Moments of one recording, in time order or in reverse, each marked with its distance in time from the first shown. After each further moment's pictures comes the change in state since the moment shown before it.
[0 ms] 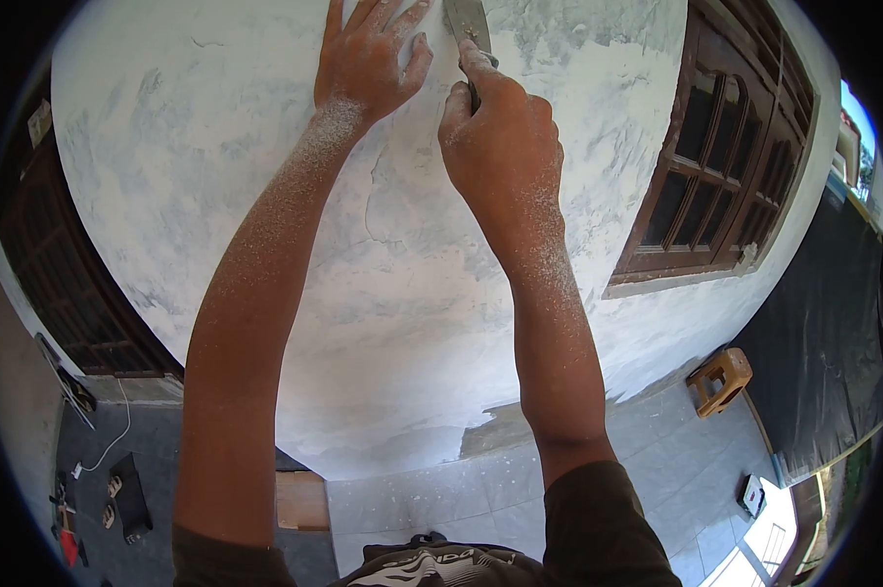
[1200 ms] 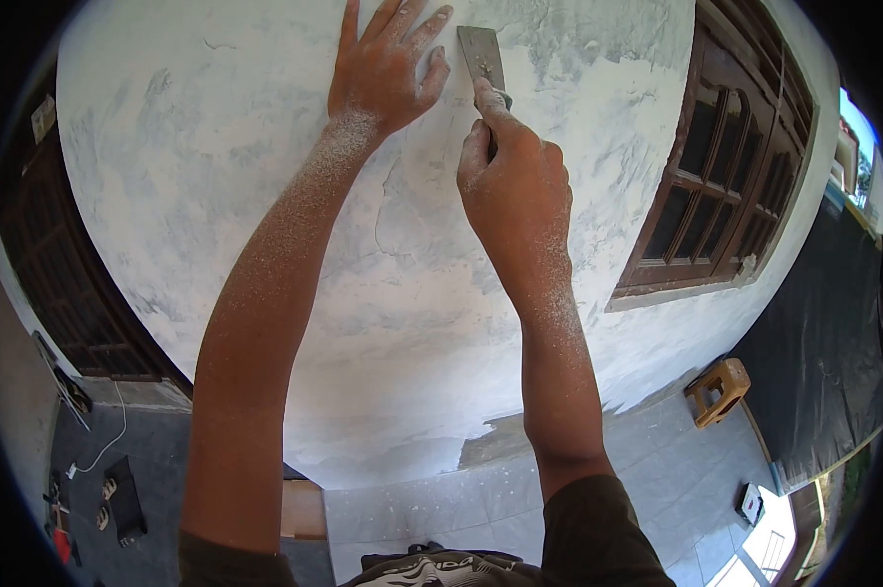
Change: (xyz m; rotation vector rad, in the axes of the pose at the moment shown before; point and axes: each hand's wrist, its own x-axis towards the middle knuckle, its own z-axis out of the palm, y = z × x) left_hand 0.000 0.002 0.001 0.041 -0.016 -0.016; right_hand -0.014 0.005 0.006 -0.025 -0.016 0.013
